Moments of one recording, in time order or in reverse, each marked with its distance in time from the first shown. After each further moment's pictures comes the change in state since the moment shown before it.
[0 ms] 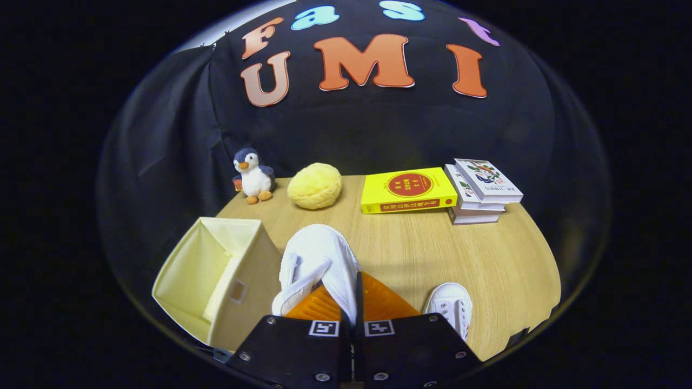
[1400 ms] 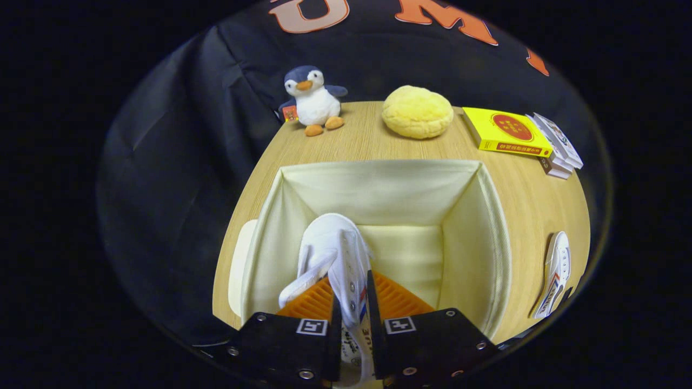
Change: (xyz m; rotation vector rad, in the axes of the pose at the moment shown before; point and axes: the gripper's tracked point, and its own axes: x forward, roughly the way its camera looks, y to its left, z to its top) arm 0.068 0.252 -0.098 0.021 0.470 0.083
